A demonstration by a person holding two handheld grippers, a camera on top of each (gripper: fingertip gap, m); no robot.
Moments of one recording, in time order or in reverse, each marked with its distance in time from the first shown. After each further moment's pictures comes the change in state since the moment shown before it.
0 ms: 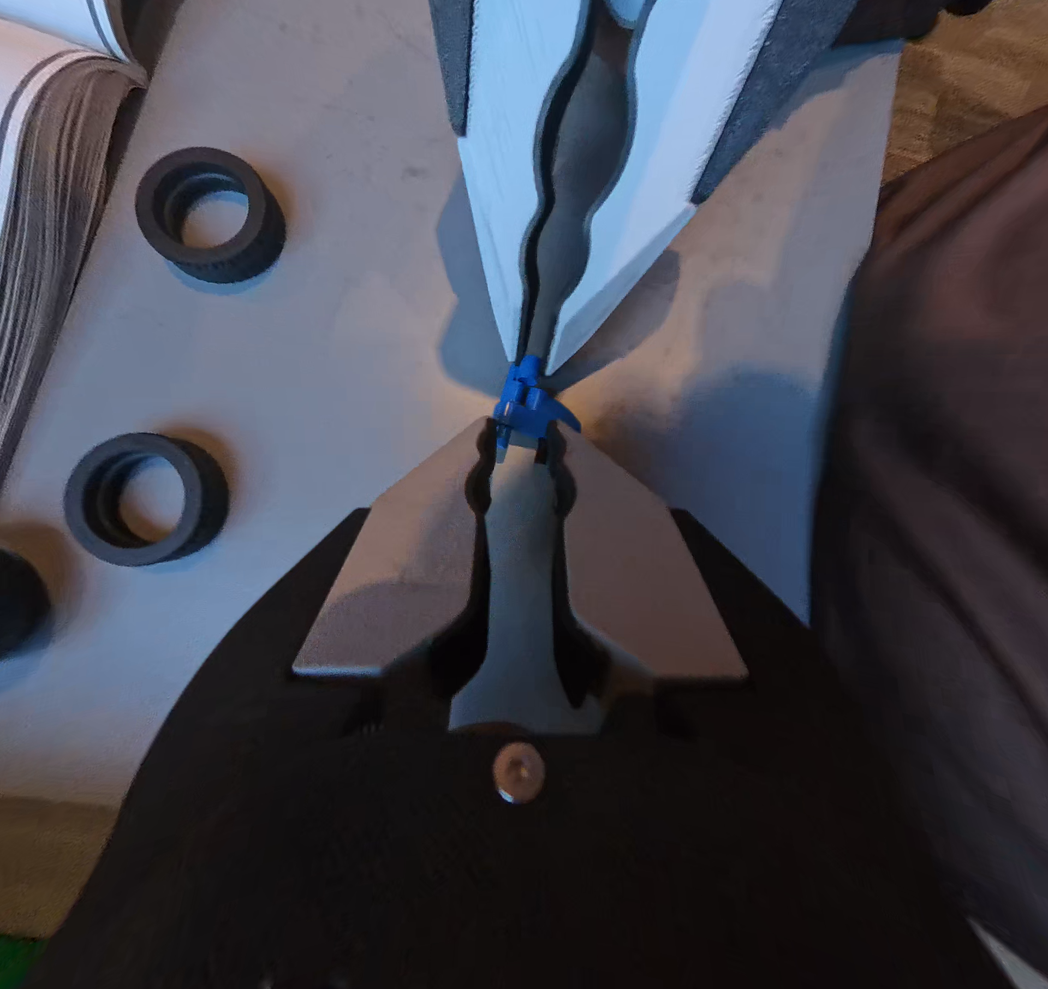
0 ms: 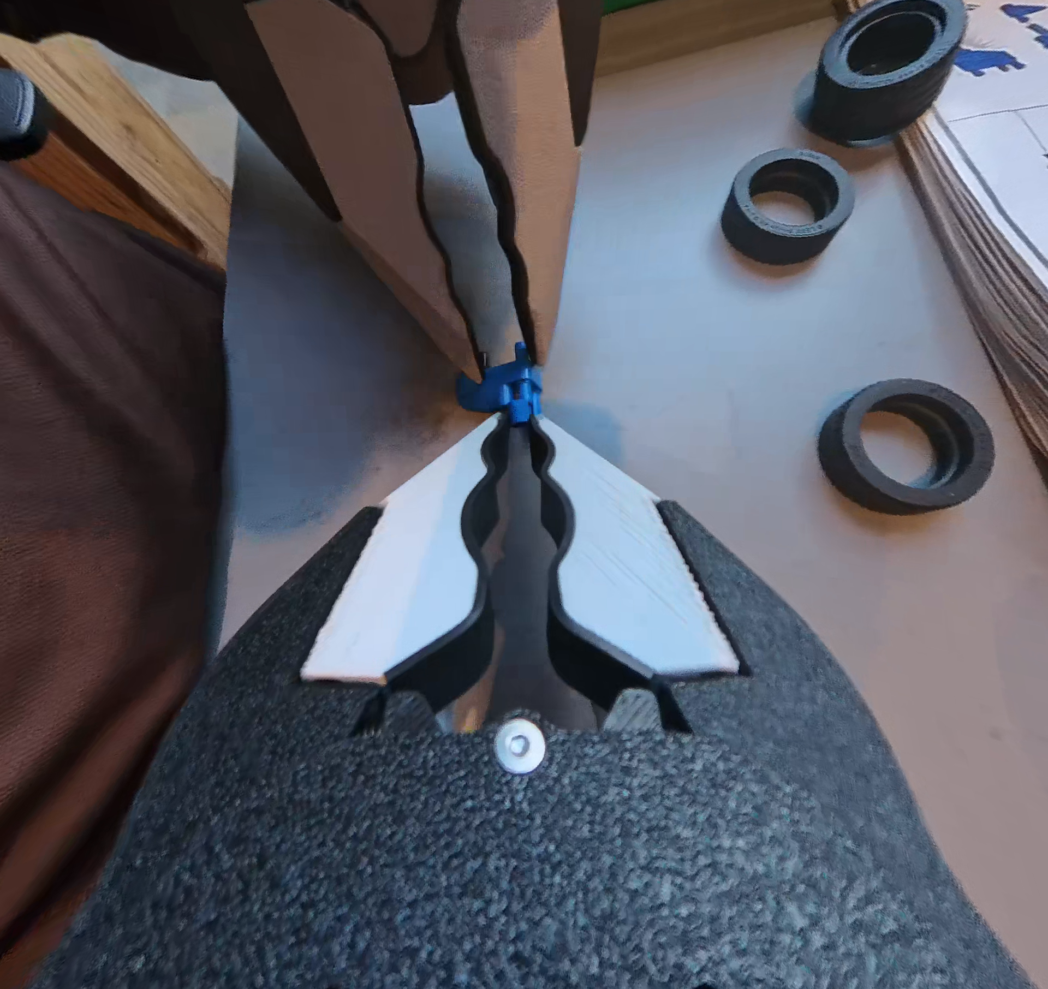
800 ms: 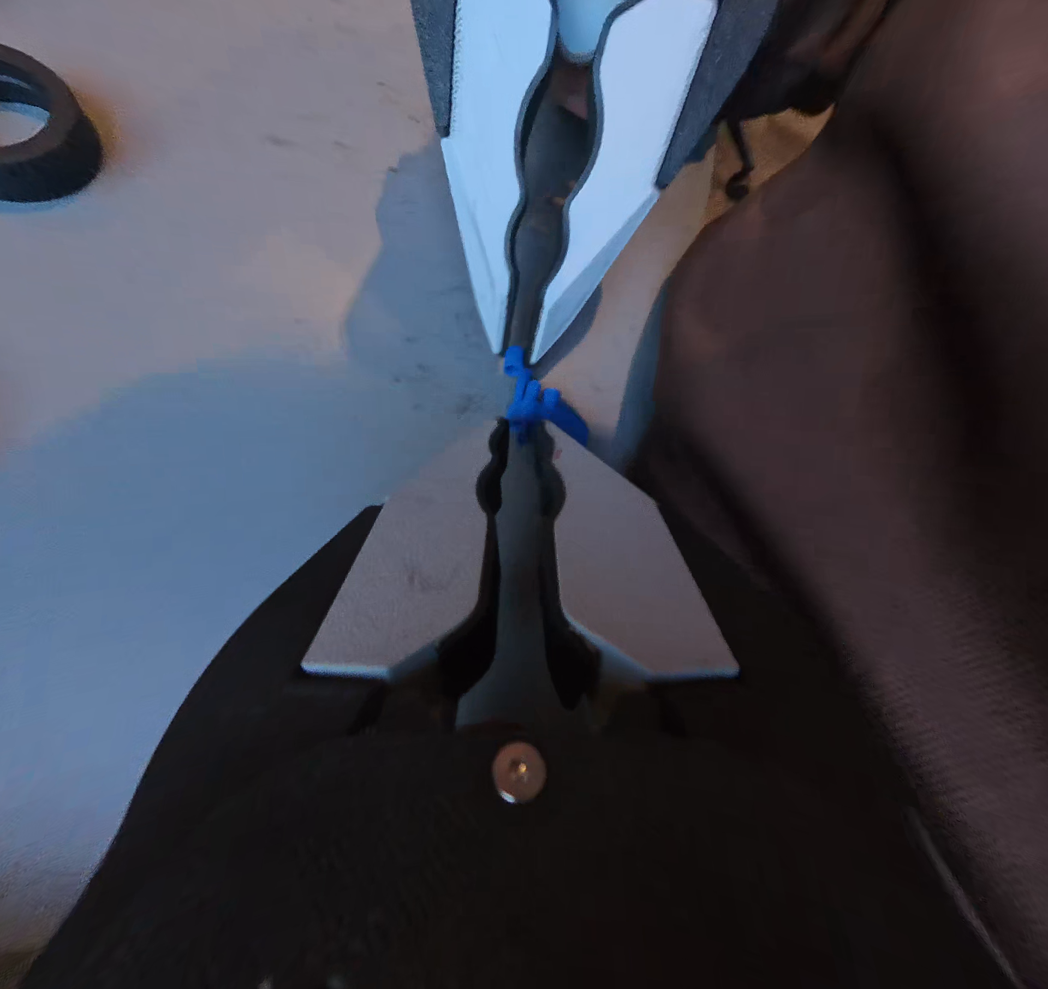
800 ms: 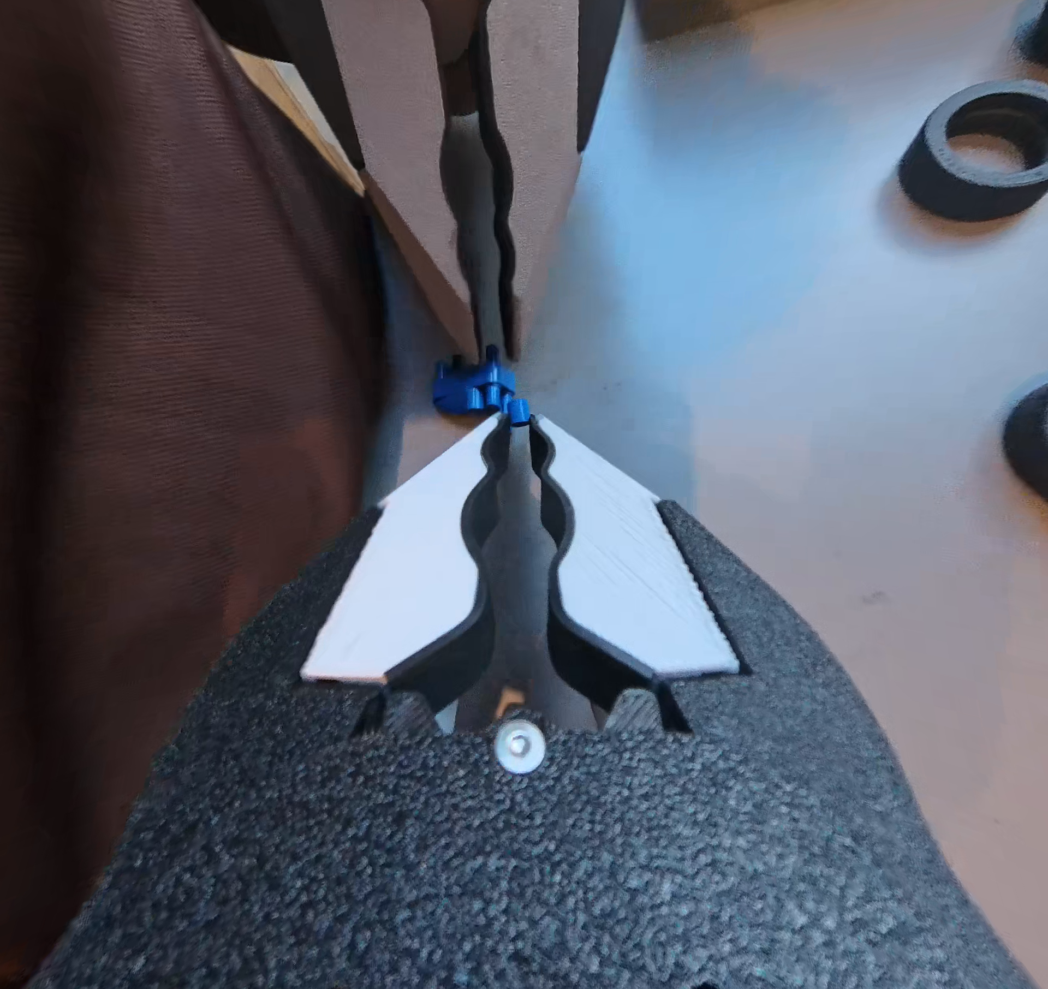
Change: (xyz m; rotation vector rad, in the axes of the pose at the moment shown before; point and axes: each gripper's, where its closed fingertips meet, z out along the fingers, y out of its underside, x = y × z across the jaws) left arm 0.050 0.003 -0.002 0.148 0.175 -0.165; right arm -0.042 0.014 -0.009 -0.044 -0.171 -0.004
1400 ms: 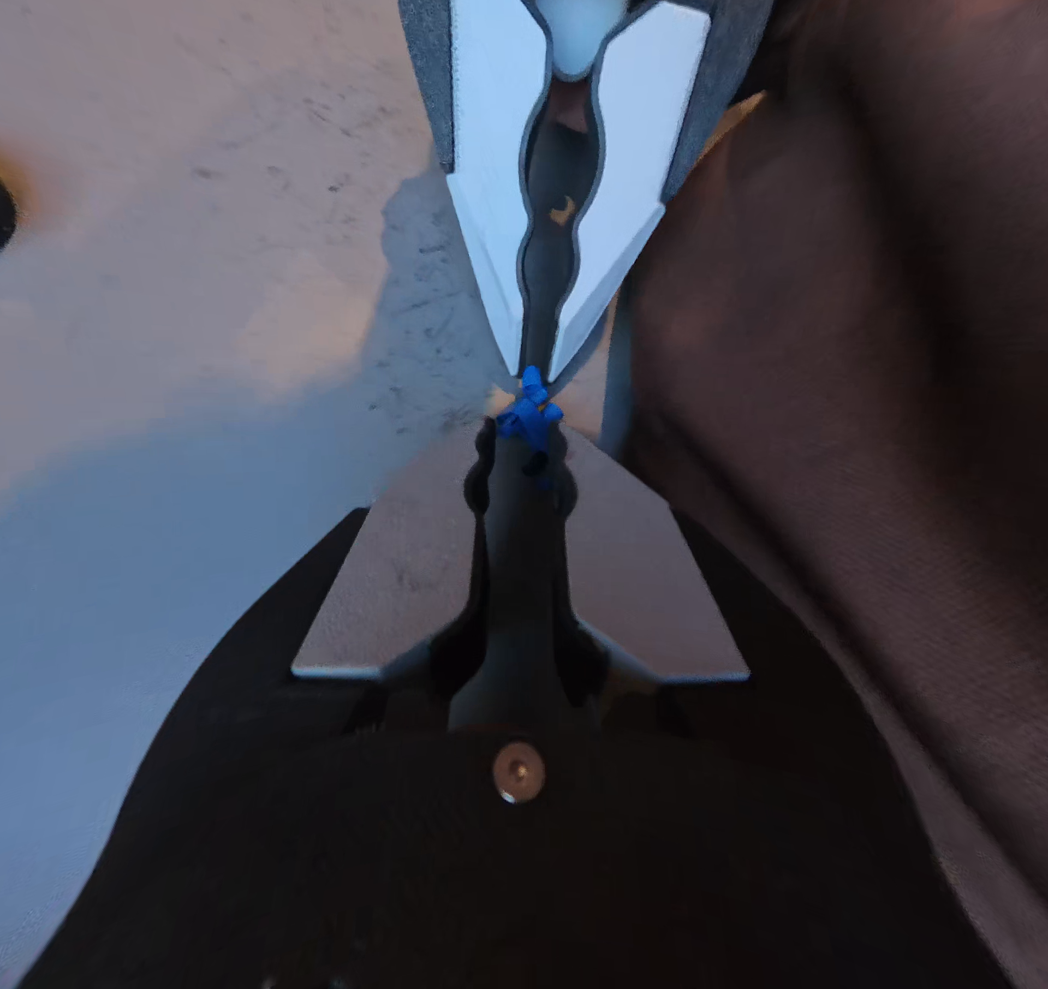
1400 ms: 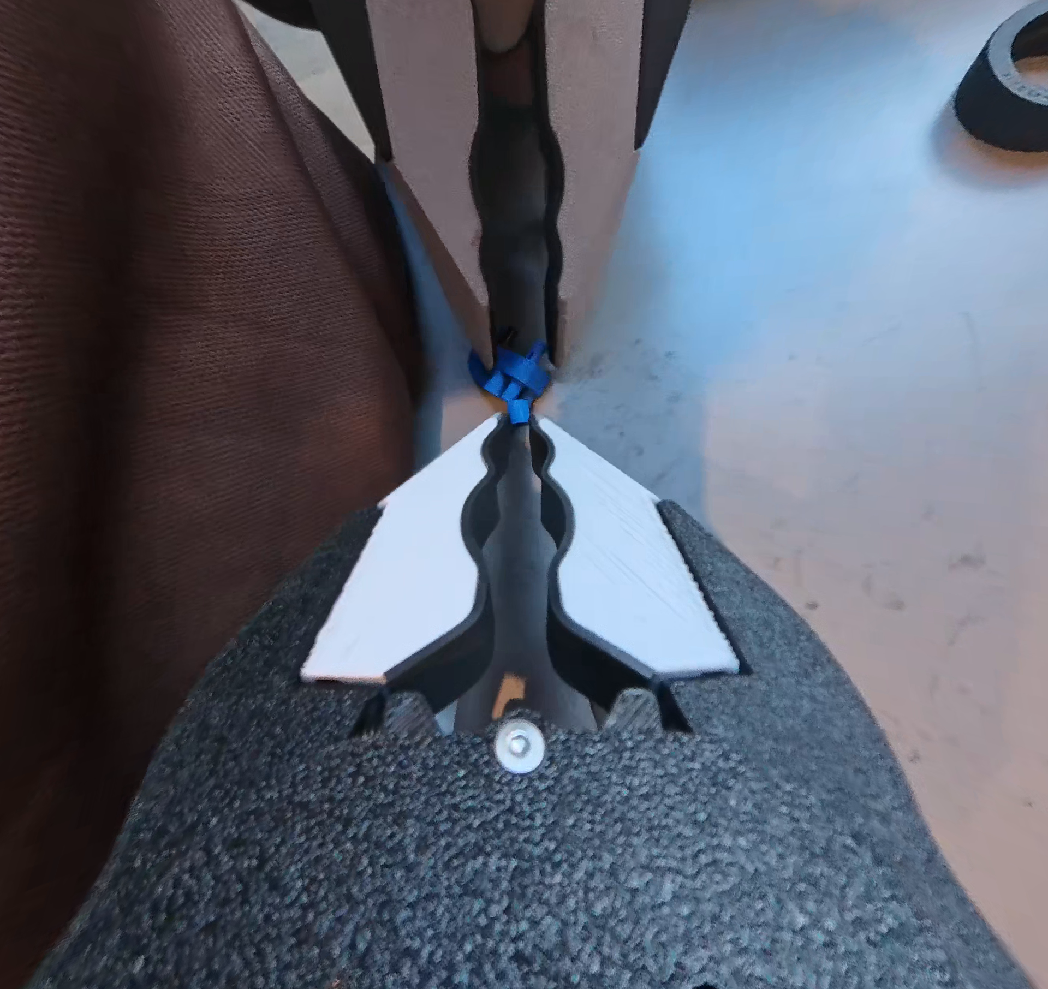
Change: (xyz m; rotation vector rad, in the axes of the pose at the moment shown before) left arm 0.006 0.000 0.007 0.003 0.118 0.097; right arm -0.017 0.007 0.003 -0.019 0.020 0.075
